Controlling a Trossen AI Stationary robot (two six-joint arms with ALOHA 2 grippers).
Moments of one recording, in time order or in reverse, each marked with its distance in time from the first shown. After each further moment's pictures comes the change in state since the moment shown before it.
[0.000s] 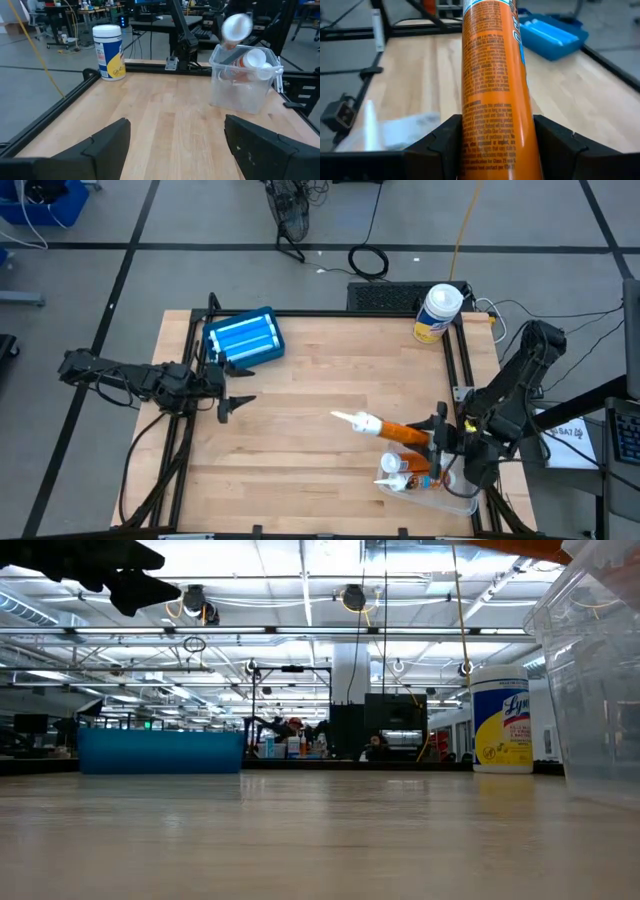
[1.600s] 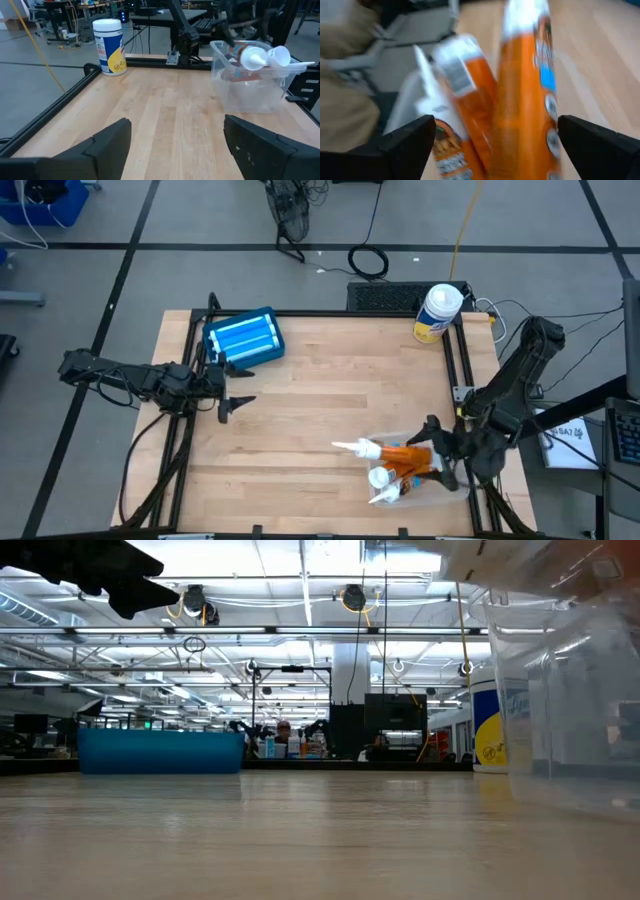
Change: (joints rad) left arm 0.000 0.001 0.000 -0.030 -0.005 -0.003; right arm 0.003 -0.102 -0.116 0.187 -0.425 -0.023
